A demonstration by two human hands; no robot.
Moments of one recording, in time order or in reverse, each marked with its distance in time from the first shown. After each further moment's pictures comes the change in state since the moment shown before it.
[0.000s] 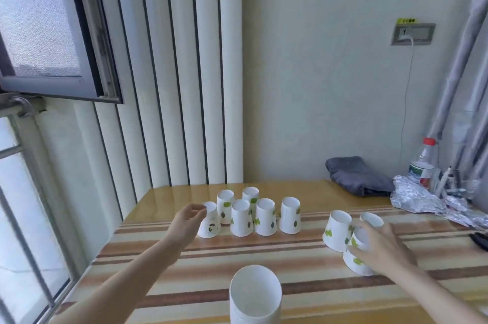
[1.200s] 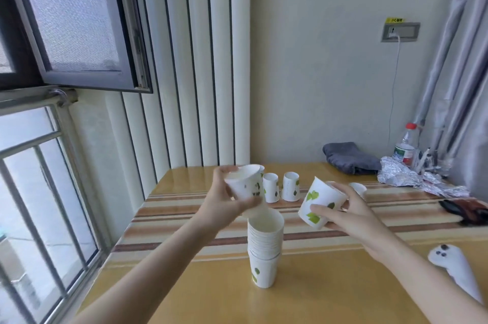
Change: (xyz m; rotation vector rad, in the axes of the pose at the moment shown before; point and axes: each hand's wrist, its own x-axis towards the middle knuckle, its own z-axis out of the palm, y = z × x) left_hand -0.177 0.066 -0.007 -0.298 -0.257 0.271; right_hand -0.158 -0.055 -0.043 1.116 -0.129 -0.200
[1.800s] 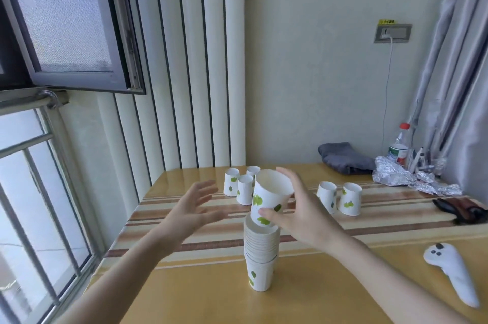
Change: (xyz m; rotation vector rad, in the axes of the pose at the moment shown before) left_hand -0.001 -0.033 -0.060 0.181 -0.078 -0.062; right_hand -0.013 -0.032 0.064 -0.377 -0.162 -0.378
